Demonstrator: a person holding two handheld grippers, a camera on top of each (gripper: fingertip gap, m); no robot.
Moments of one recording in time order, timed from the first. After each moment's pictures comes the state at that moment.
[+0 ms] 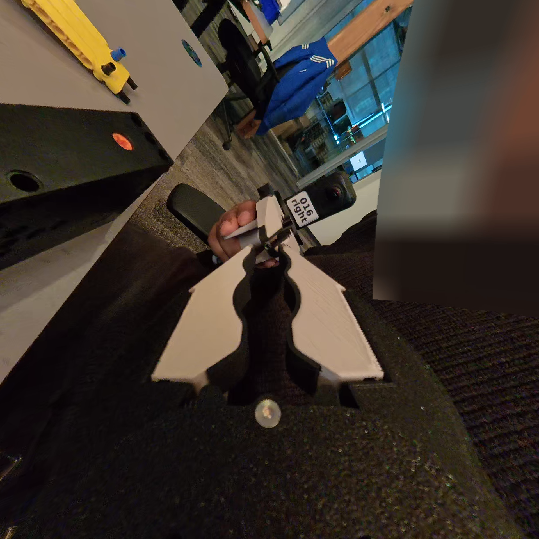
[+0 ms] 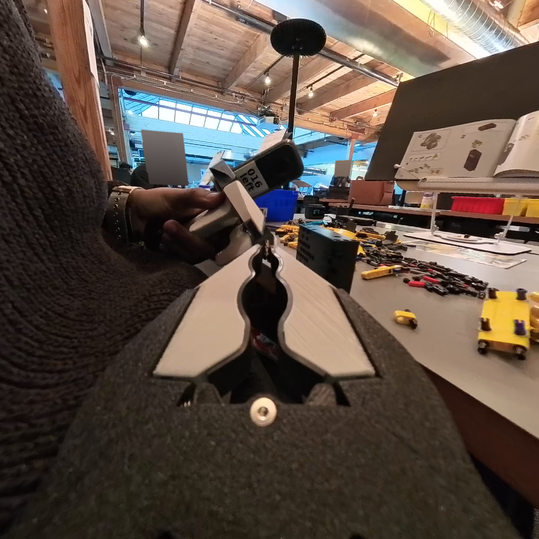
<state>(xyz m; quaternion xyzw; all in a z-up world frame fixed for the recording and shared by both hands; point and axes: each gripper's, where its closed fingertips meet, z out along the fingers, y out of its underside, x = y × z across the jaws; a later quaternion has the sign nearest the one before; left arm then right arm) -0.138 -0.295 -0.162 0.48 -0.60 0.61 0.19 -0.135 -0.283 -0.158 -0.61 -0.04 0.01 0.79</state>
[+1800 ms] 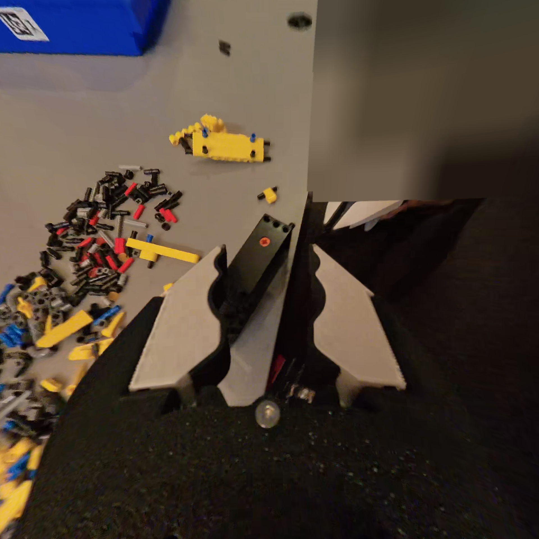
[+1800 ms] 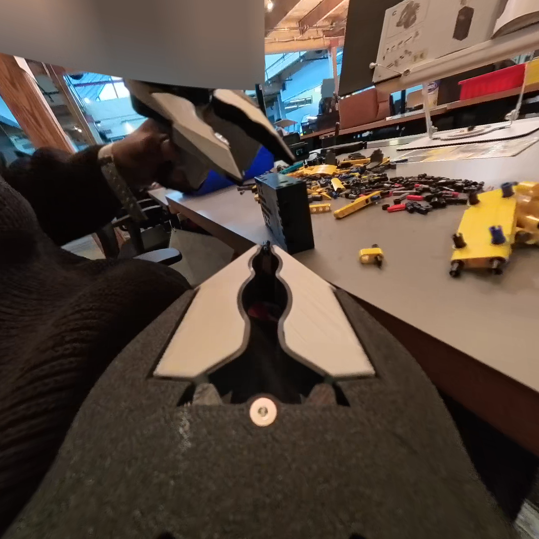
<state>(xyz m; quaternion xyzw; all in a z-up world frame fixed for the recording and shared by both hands) -0.080 -0.224 -0.159 0.35 -0.84 0.38 -0.17 -0.092 -0.271 -0.191 -0.68 0.07 0.08 0.73</state>
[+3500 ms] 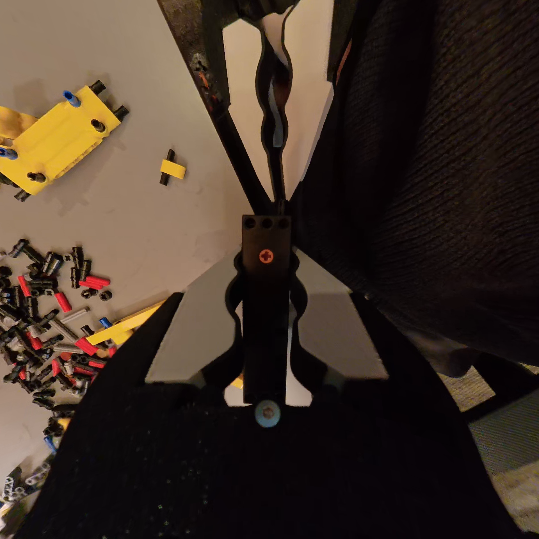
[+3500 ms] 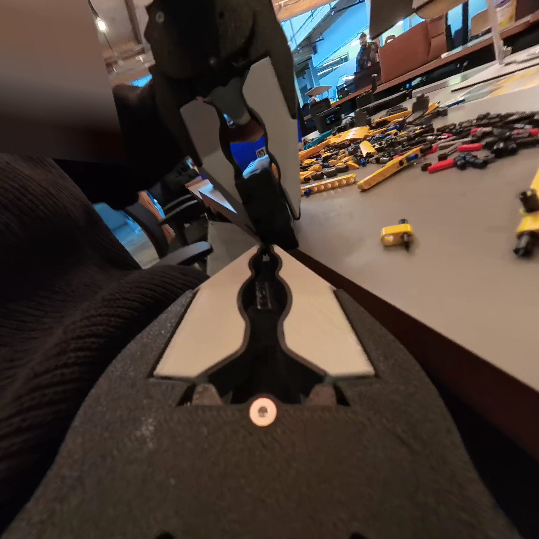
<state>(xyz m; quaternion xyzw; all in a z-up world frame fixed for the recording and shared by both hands) -0.097 -0.236 -0.209 0.06 -0.98 0.19 -0.02 -0.099 -0.255 -0.206 -0.69 0.08 0.18 0.69</state>
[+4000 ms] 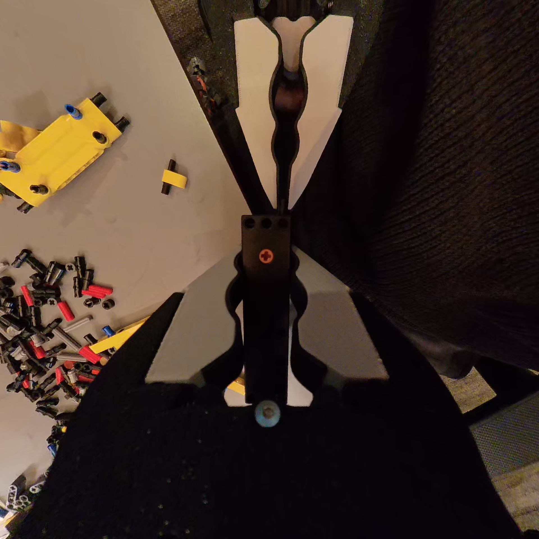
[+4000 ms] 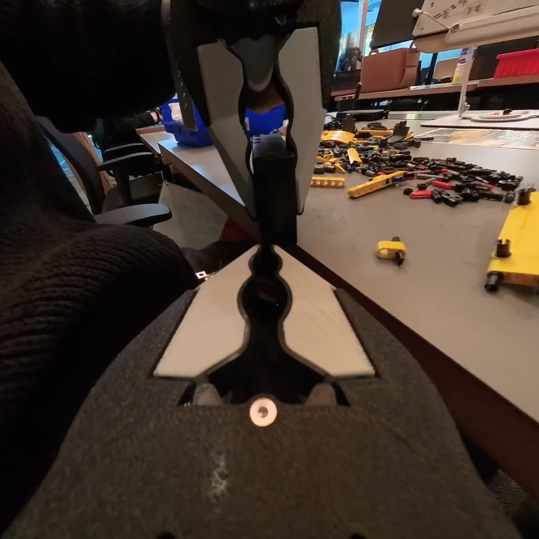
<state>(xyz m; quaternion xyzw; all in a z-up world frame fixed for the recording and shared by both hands) -0.096 -0.241 -0.210 0.05 -0.98 0.19 -0.02 -0.098 -0.256 -0.215 -0.73 0.01 0.06 0.68</state>
